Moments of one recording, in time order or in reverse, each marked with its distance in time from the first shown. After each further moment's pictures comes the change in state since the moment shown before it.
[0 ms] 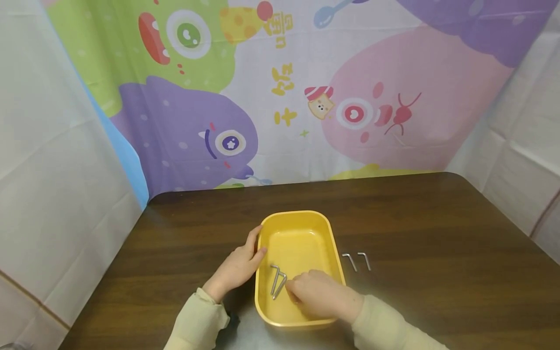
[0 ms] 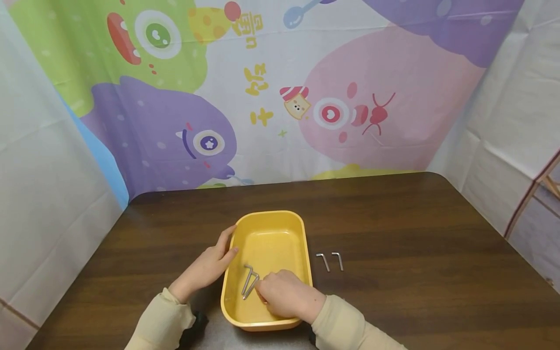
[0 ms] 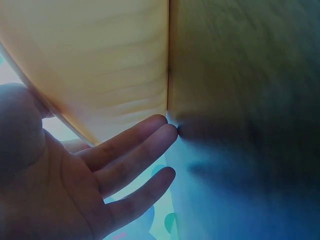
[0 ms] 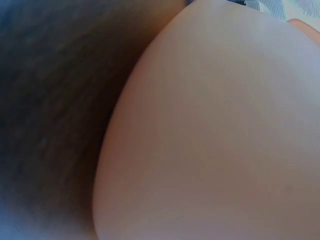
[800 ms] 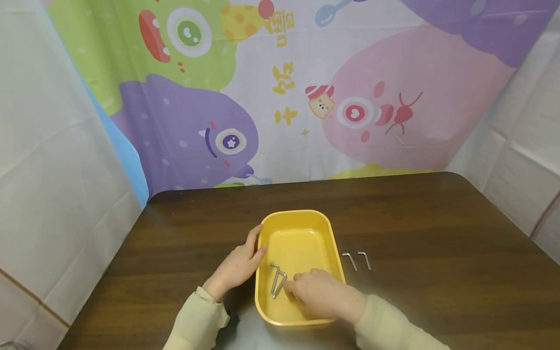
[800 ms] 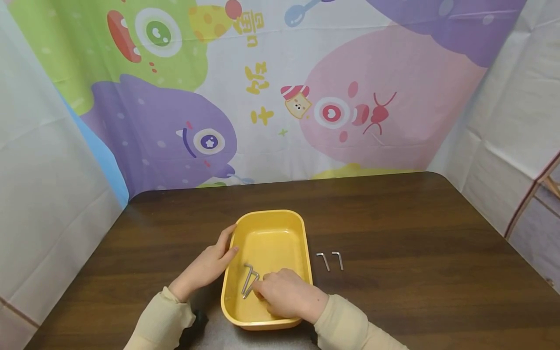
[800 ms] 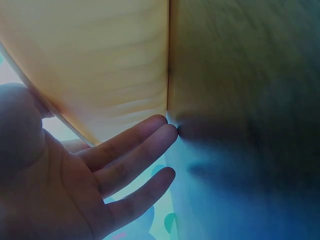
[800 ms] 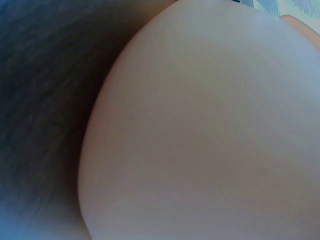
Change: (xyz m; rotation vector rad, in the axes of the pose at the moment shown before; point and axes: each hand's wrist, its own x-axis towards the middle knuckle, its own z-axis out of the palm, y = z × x) left_hand 0.000 0.000 0.000 0.009 0.007 0.001; right_hand -0.003 0.002 -0.002 -0.049 0.019 -0.039
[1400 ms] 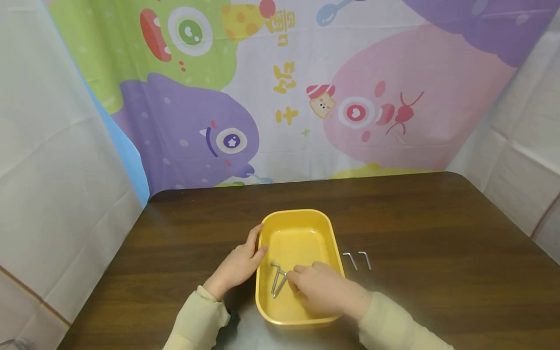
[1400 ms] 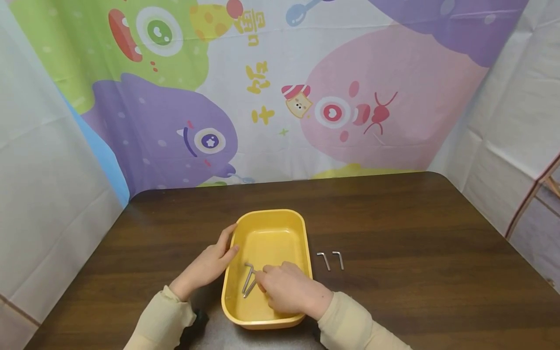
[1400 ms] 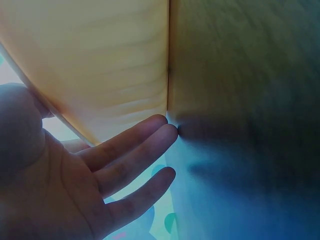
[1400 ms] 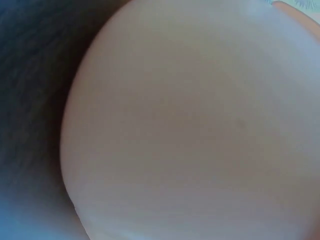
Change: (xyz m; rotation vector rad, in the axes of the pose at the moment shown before) left_hand 0.000 0.000 0.001 0.010 0.013 0.001; right_hand 0.000 0.005 -0.005 0.015 0.009 0.056
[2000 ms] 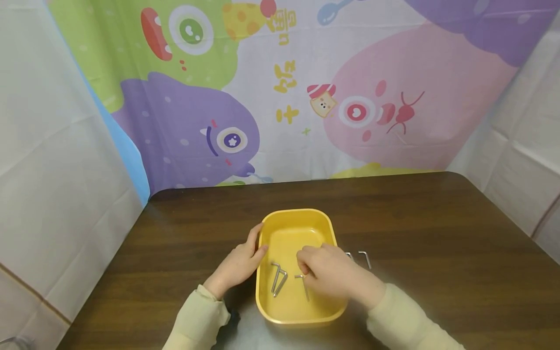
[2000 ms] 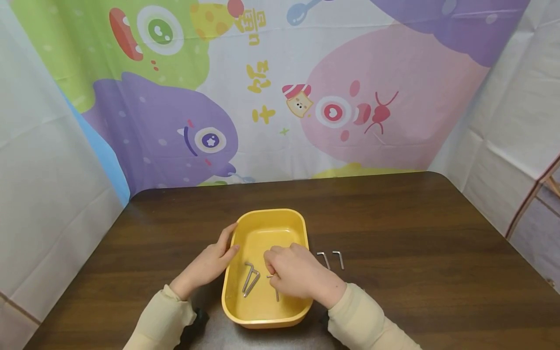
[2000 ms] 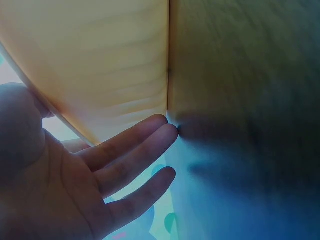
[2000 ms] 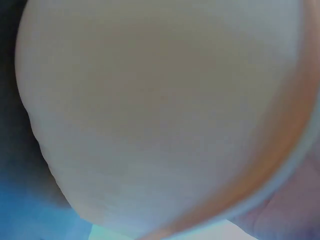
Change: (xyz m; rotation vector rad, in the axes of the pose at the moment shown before) left_hand 0.000 -0.001 -0.001 0.007 -0.006 -0.001; right_hand -0.002 0.018 -0.025 0.040 0.183 0.058
